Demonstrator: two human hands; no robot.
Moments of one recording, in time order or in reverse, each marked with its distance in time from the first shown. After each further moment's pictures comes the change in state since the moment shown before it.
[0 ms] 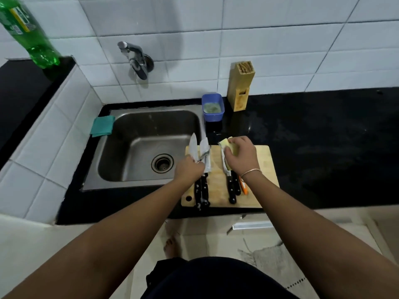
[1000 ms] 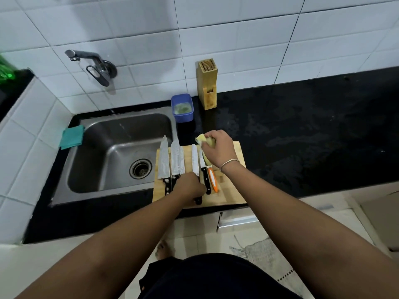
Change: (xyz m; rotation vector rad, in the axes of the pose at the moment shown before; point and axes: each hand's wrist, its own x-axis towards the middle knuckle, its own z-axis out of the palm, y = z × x) left_hand -0.027 0.044 0.090 0.367 -0.260 0.039; right_hand 0.017 0.020 -0.036 0.099 -0.069 0.125
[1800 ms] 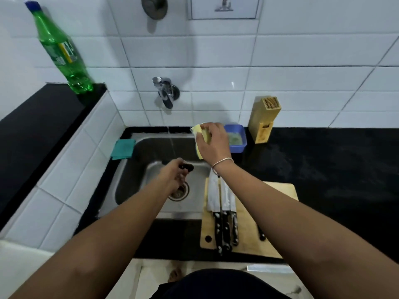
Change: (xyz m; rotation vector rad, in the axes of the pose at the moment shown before) left_hand 0.047 -0.142 -0.193 -1.573 0.127 -0.427; right_hand 0.083 -0.176 0.128 0.098 0.064 -0.283
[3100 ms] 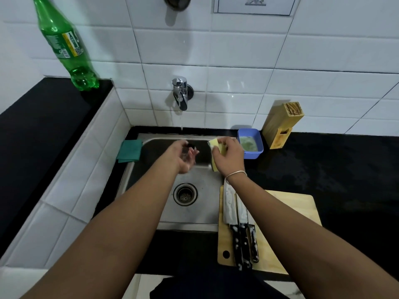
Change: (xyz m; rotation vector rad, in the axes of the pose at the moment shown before) left_hand 0.061 0.084 -0.007 -0.299 -0.209 -0.301; right_hand 0.008 0.027 0.044 -0.048 0.011 0.164
